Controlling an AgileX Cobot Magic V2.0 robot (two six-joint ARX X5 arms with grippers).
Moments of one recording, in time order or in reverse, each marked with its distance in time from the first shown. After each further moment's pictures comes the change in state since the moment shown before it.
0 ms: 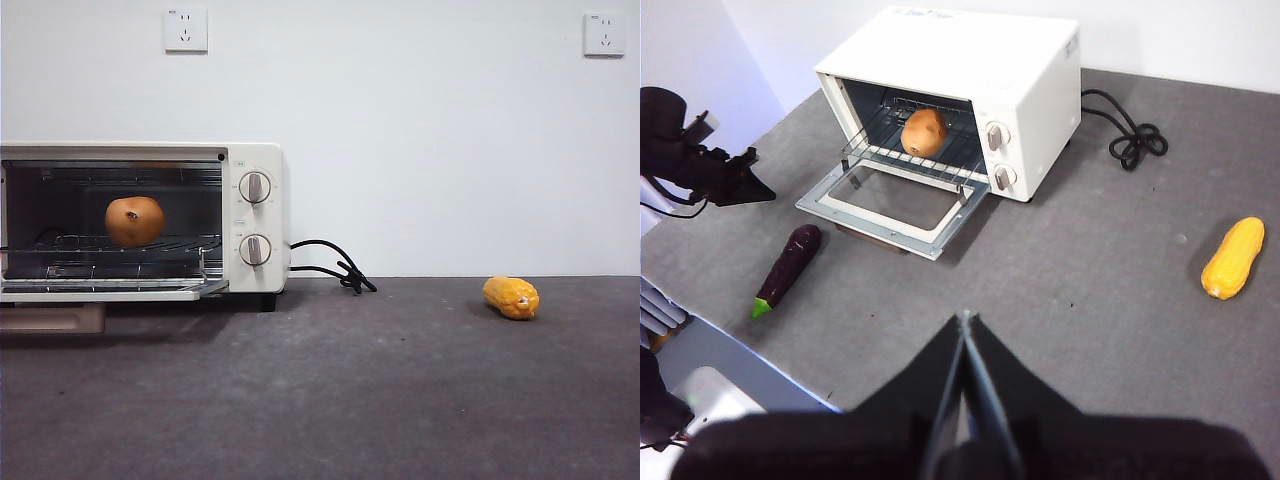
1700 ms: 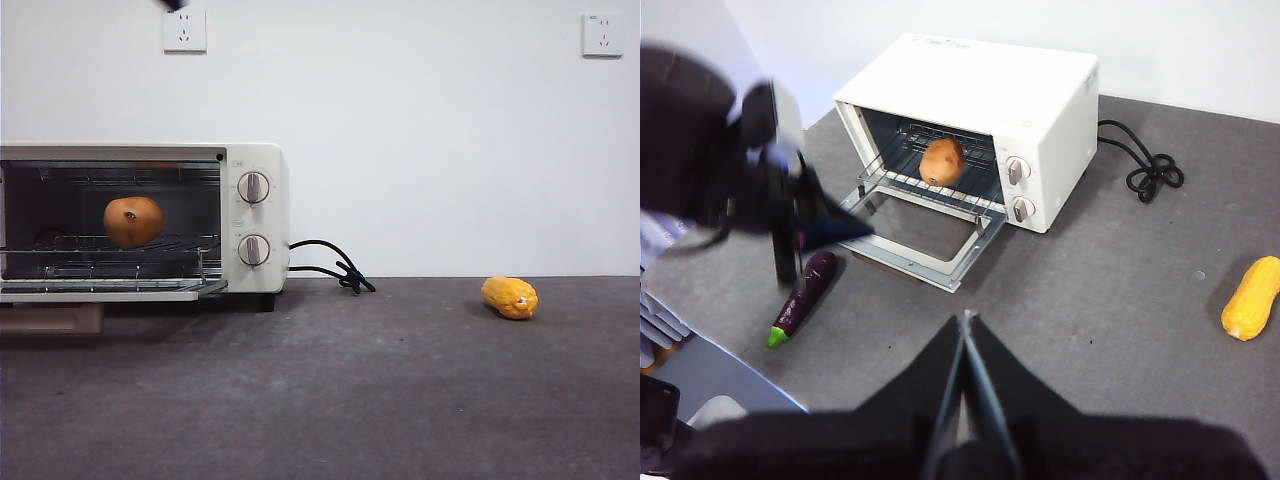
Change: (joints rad) left arm -1.247 -0.320 0.385 -0.358 -0.524 0.083; right arm 0.000 0.163 0.192 0.000 0.000 -0.025
